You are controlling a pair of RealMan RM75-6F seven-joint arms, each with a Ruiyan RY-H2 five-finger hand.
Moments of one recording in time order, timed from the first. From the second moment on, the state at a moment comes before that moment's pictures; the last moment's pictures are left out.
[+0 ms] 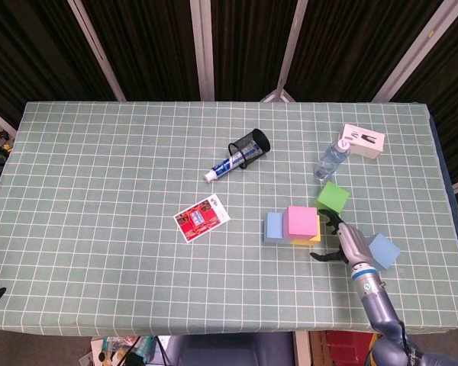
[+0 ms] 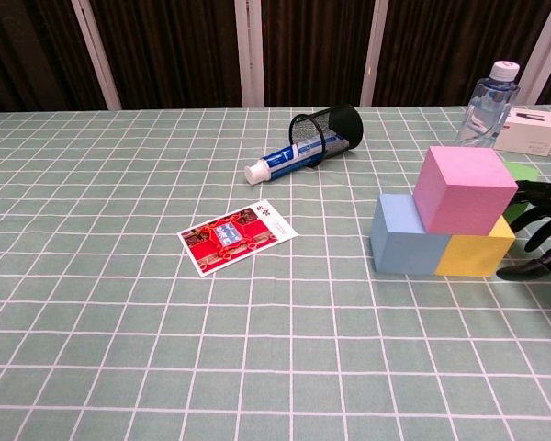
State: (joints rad) left arm 0.10 -1.01 -0.01 -1.70 1.54 1.65 -0.15; right arm 0.38 -1.45 0.20 -1.53 -1.11 0.98 0.12
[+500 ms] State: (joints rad) left arm 0.10 -1.00 -0.01 -1.70 1.54 1.65 -0.16; right arm 0.44 -1.52 0.25 -1.51 -1.06 1.01 0.05
